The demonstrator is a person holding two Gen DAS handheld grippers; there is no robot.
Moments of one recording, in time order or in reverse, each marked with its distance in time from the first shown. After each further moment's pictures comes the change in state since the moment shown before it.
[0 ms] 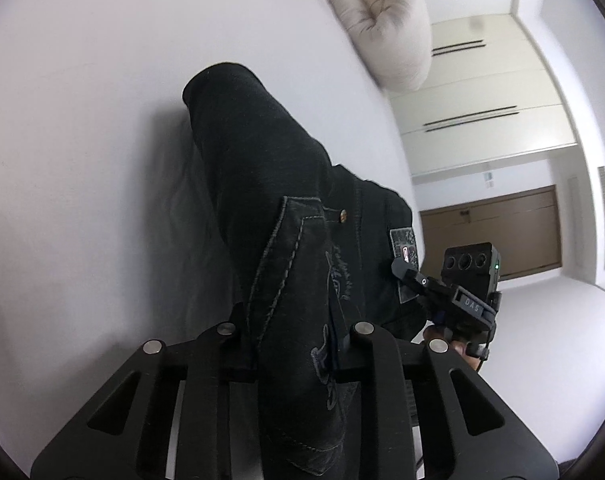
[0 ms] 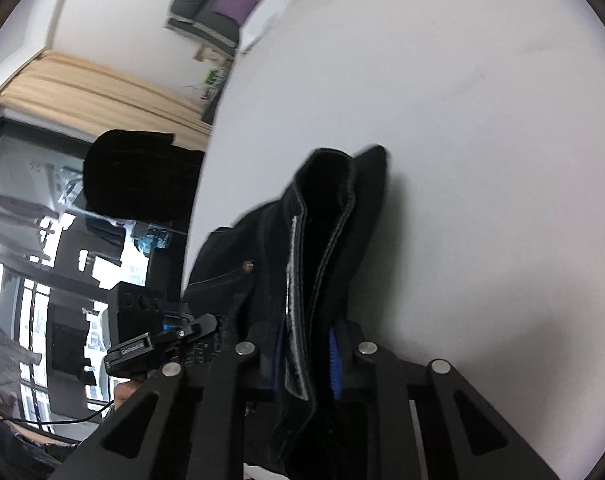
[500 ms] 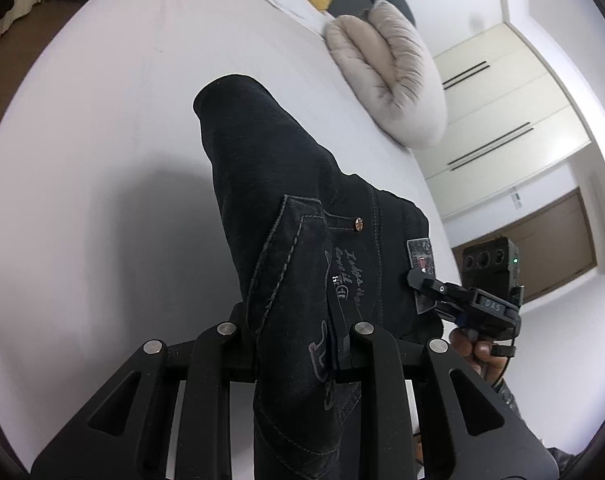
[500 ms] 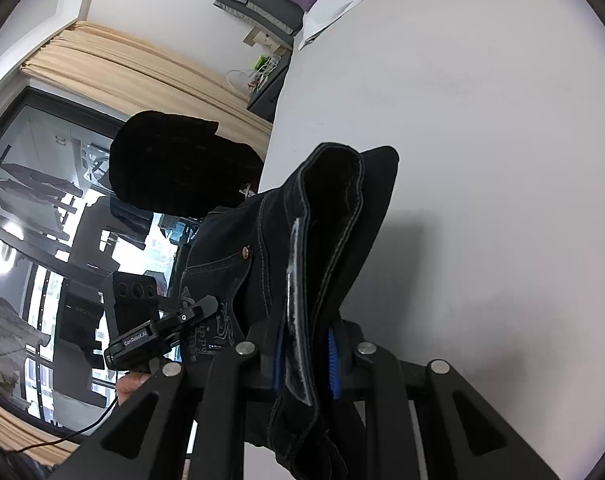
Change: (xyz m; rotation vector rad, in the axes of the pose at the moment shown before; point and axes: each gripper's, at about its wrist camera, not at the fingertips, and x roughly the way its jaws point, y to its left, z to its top) left arm -0.150 0.045 0.154 0.121 -0.159 0.166; right arm 0.144 0.110 0.122 -0.079 0.052 0.095
